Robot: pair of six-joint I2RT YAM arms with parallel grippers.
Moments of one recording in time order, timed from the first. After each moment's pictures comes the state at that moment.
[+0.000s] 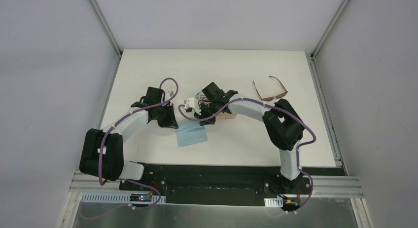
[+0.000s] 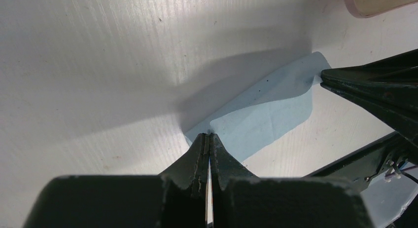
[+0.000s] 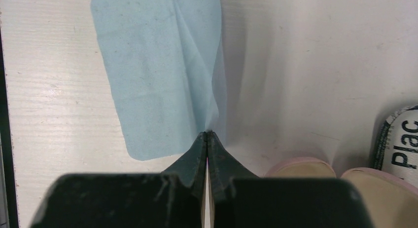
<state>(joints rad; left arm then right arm) -0.21 1.37 0.76 -0.47 0.40 -0.34 0.82 1.98 1.42 -0.48 -0.54 -0.68</state>
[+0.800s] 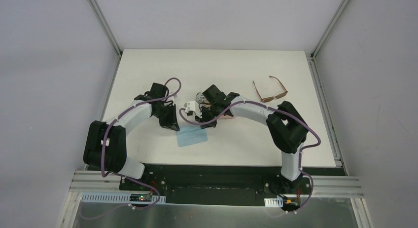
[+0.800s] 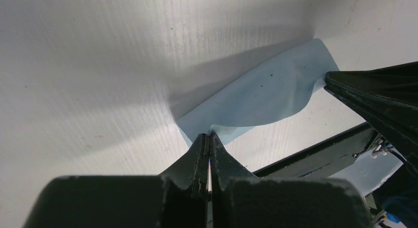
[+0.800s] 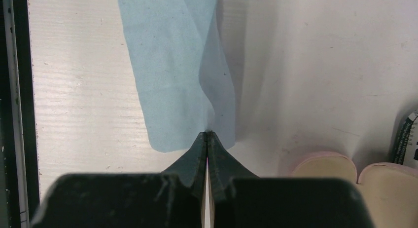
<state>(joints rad) -0.24 1.46 0.86 -0.64 0.43 -0.35 0.84 1.93 1.36 -0.49 -0.54 -0.68</state>
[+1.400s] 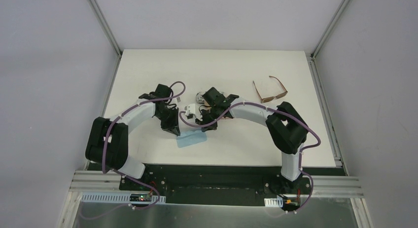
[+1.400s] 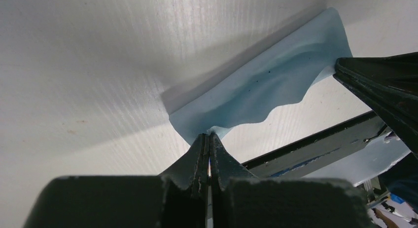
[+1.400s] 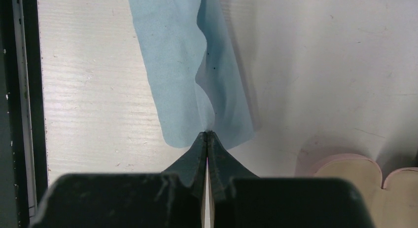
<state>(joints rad) -0.29 1.49 0.90 -0.74 0.41 -0.34 0.86 1.92 1.33 -0.50 -0.54 -0.68</state>
